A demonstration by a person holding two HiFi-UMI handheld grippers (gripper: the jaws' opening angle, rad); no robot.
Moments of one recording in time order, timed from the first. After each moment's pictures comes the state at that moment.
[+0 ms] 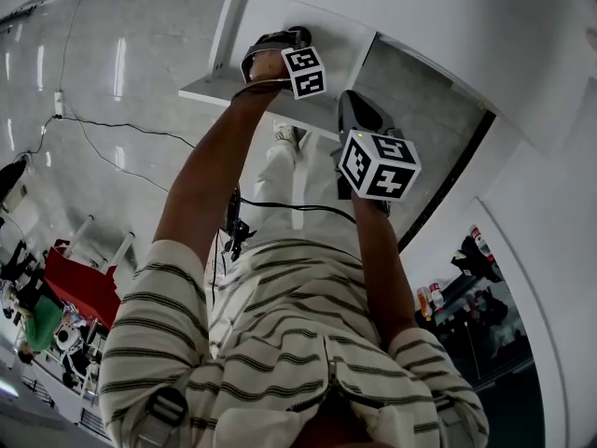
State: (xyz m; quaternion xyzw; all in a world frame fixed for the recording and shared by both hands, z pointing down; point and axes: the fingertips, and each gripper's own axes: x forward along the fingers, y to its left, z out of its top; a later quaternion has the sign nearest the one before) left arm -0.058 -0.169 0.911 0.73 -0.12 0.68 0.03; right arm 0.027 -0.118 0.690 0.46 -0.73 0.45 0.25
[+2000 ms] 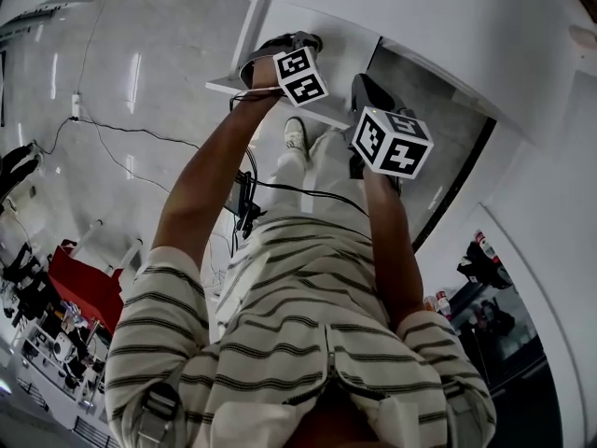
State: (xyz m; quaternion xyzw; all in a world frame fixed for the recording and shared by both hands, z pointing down) left arm -0.054 -0.182 0.761 0.78 -0.24 0.57 0.02; right arm 0.029 -0.135 0.622 0.47 -0.75 0.41 0.21
